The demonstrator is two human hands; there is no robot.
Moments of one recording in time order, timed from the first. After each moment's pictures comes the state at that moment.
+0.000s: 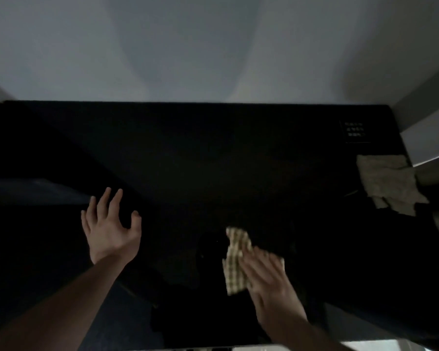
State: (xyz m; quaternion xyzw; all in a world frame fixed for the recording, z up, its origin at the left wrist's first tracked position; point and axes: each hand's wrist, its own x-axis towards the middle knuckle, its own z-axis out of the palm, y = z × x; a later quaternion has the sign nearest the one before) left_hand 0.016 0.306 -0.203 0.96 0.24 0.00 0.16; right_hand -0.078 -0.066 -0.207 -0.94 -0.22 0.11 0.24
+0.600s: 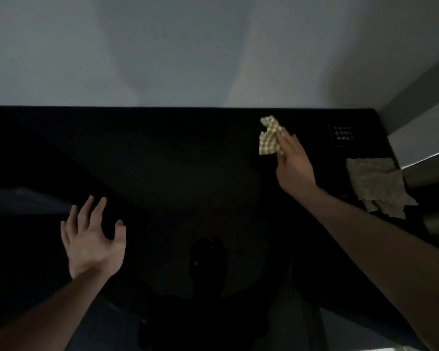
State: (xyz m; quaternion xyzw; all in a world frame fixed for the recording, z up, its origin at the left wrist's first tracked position) left_hand 0.018 0.305 -0.206 0.96 0.23 0.01 0.15; right_hand 0.194 -0.119 -0.179 -0.97 -0.03 -0.03 0.25
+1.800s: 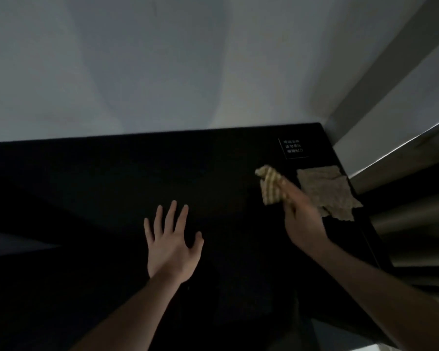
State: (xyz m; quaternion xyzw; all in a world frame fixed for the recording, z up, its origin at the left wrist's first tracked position) left_hand 0.061 0.085 -0.197 0.99 0.02 -0.08 0.14; right_hand 0.091 -0.224 -0.160 -0.94 0.01 -0.05 0.34
